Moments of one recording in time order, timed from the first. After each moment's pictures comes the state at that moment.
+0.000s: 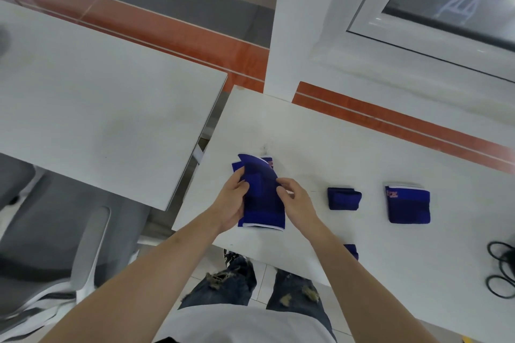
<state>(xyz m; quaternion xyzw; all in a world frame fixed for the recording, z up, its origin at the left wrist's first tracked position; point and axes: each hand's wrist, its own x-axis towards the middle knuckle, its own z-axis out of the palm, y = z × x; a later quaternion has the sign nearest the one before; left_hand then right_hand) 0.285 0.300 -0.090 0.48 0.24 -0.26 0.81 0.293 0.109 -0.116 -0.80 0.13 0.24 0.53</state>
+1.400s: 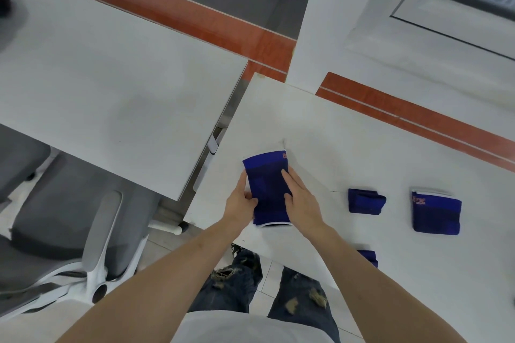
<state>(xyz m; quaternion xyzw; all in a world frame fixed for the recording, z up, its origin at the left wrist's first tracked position) 0.263 0.312 -0.163 0.71 0.32 -0.23 0.59 0.293 0.127 -0.159 -0.93 -0.08 0.21 0.30</state>
